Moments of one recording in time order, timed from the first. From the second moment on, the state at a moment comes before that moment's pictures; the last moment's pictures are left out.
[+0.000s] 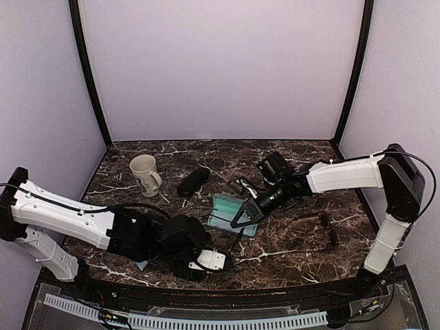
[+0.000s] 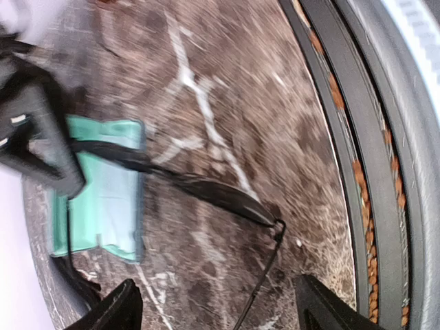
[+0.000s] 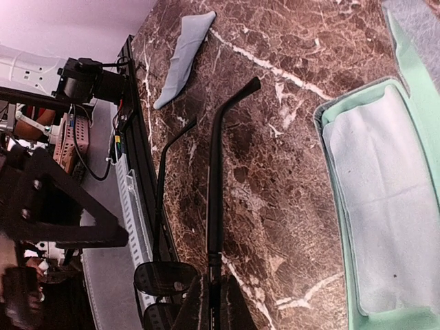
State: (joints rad) left arm -1.39 1.49 0.96 -0.47 -0.25 0.58; right arm 0.77 1.76 1.08 -0.32 -0.85 0.19
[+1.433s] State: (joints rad) left arm -1.00 1.30 0.91 -0.27 -0.13 -0.52; right arm 0.72 1.45 0.88 0.10 -0.56 0.48
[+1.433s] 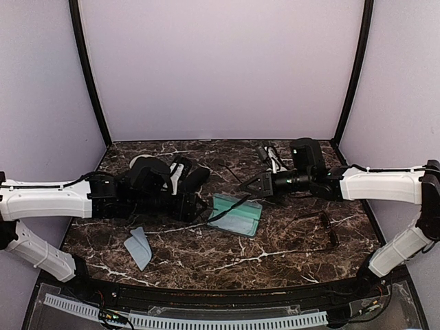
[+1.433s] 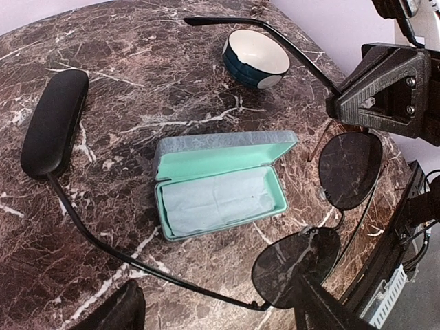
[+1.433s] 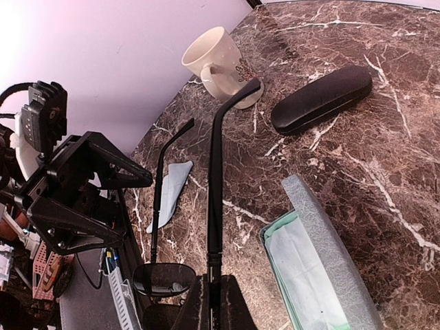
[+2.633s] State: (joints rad) left arm -0.98 1.51 1.00 -0.15 0.25 -0.33; right arm 0.72 1.45 0.88 0.11 -0.58 0.48
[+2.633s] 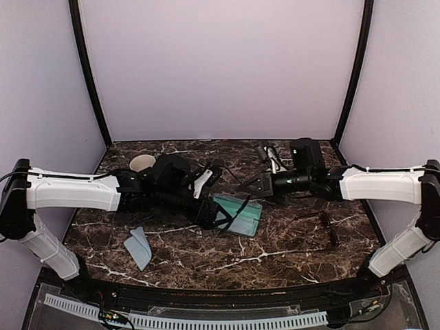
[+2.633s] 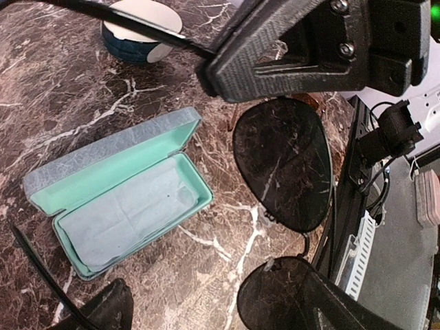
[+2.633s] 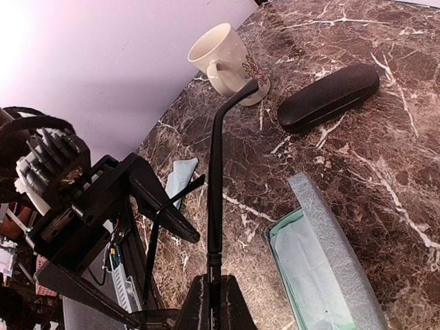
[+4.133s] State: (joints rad) left arm -1.03 1.56 1.01 -0.10 0.17 -0.30; right arm 0.72 1.53 0.91 0.03 -0.60 0.42
